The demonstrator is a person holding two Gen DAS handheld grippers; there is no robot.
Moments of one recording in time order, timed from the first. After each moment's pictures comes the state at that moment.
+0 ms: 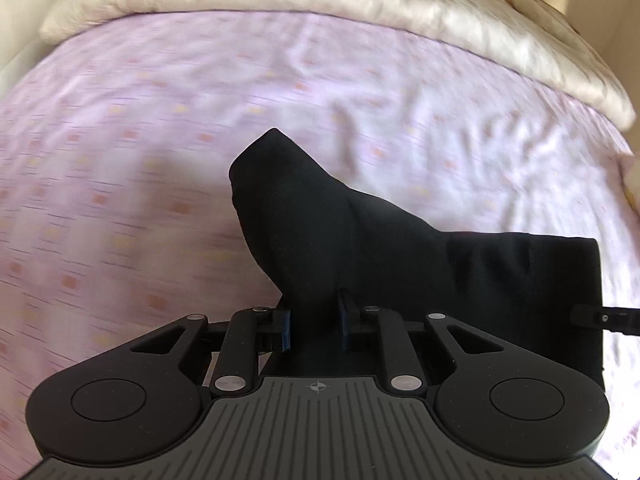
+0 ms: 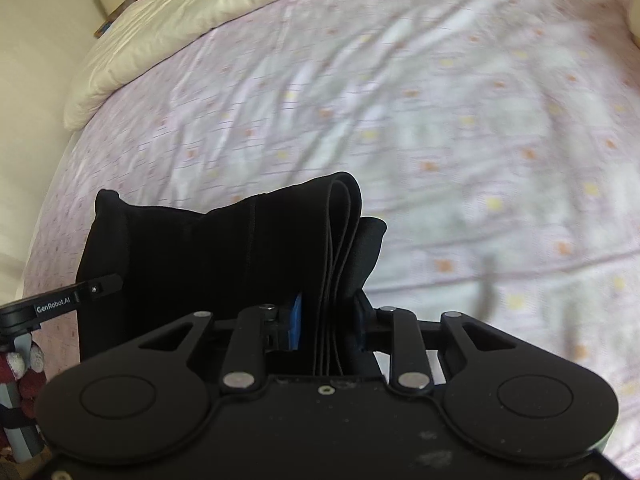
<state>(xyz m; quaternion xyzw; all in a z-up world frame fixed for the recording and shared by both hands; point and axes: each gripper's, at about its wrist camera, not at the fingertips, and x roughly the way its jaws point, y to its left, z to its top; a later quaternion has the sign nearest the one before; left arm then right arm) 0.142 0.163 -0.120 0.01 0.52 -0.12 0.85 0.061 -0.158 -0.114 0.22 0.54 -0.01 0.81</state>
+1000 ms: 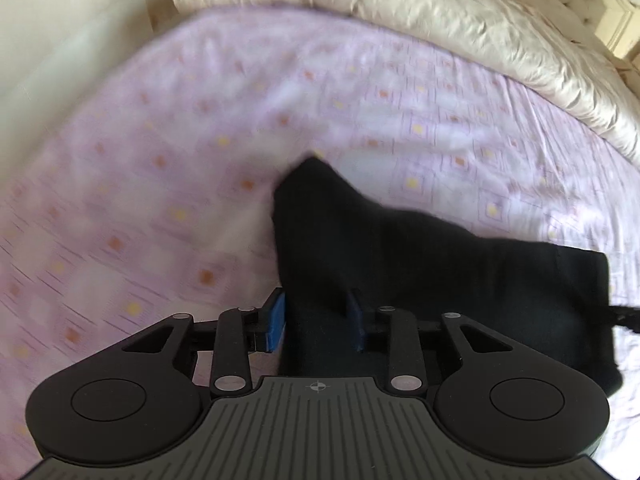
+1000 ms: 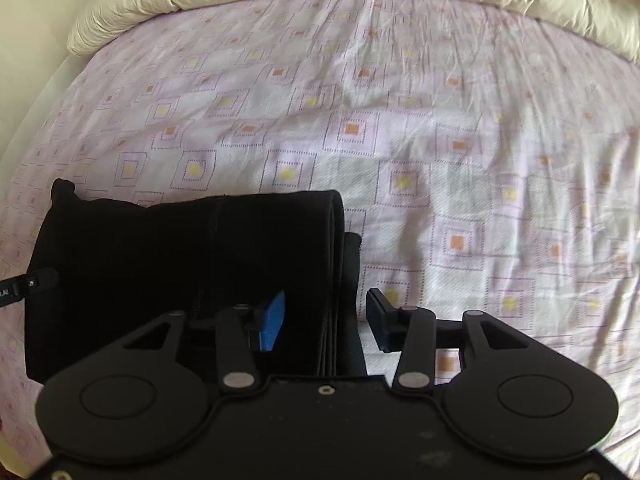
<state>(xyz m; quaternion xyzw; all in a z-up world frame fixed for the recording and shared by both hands) 0.268 0.393 -0.123 -0.01 0.51 -0.03 0.86 0.271 0.091 -0.120 0.08 0.58 -0.02 0.81</state>
